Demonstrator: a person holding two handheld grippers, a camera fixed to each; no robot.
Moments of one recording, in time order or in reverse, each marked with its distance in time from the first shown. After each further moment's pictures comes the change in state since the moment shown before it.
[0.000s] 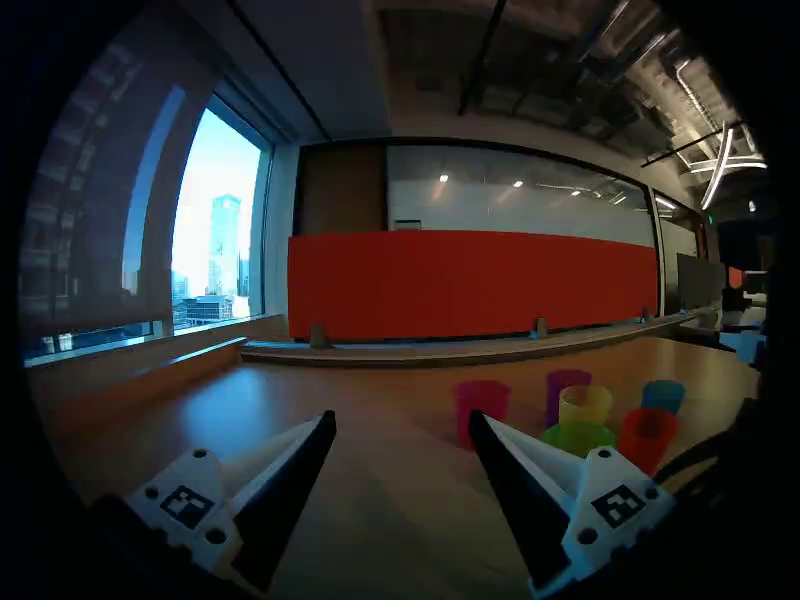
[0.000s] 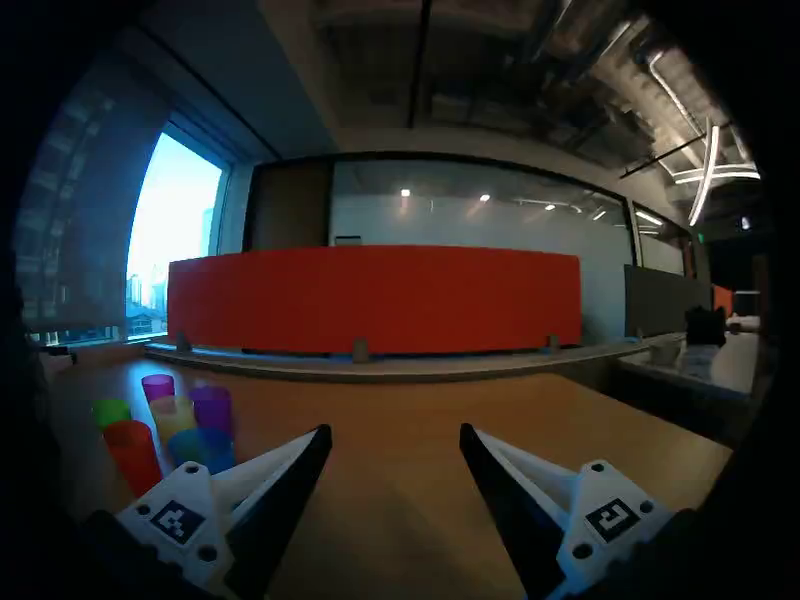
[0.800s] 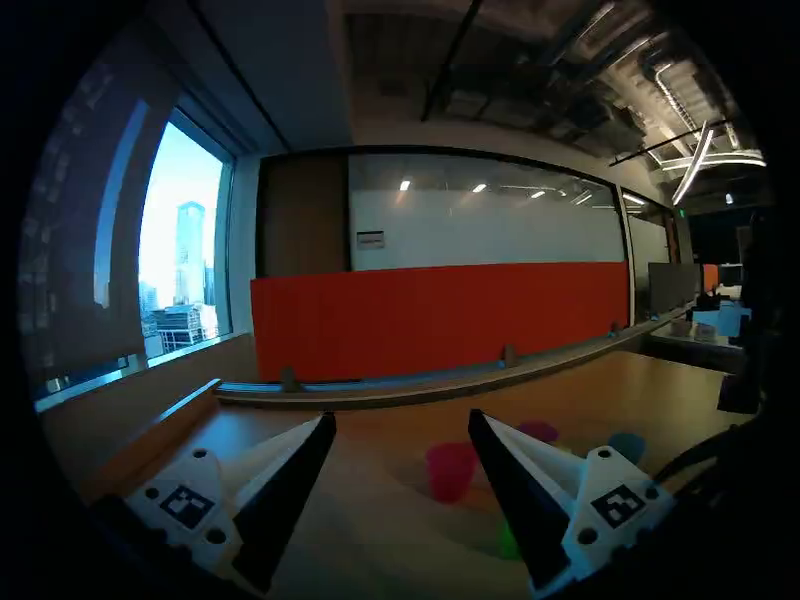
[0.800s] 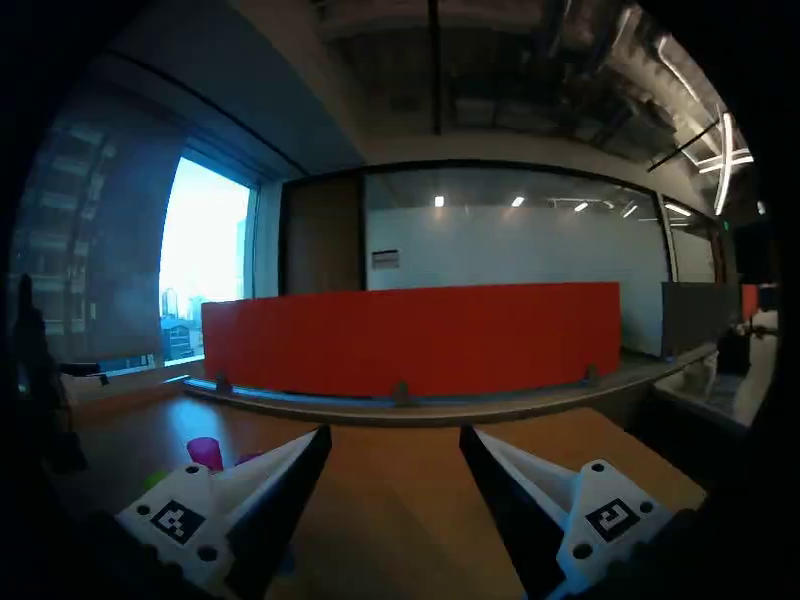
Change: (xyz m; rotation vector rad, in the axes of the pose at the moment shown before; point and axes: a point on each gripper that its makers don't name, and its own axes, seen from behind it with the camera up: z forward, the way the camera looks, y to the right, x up) left arm 0.113 0.021 0.007 -0.142 0.009 0.041; right arm 0.124 -0.025 0.014 0.163 0.004 0.031
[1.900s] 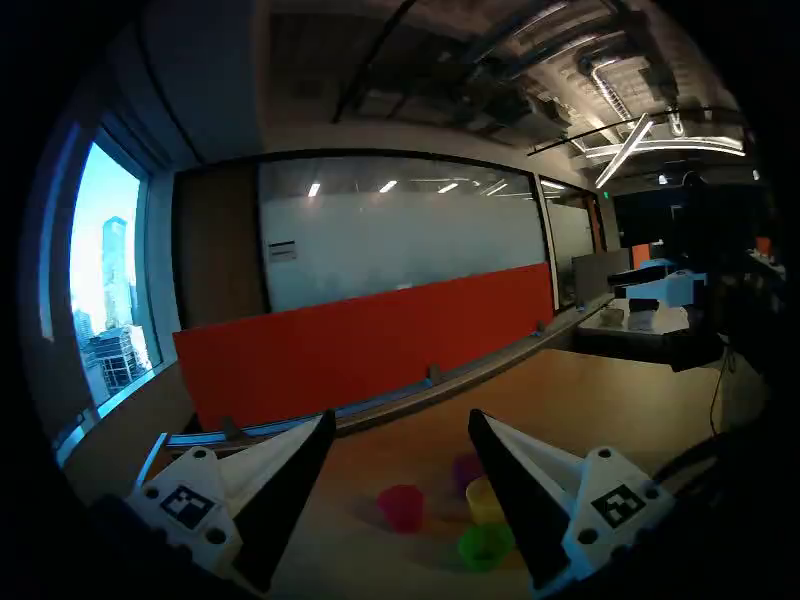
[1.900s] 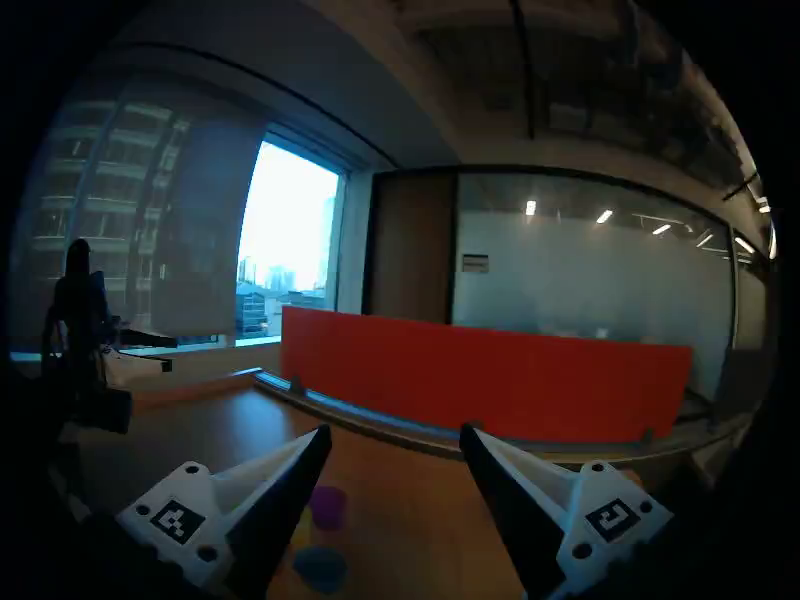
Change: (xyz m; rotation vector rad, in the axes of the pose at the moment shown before) left arm 0.096 0.041 0.004 -0.316 -0.023 0.095; right arm 0.104 -0.083 0.009 0.306 -0.057 -0.122
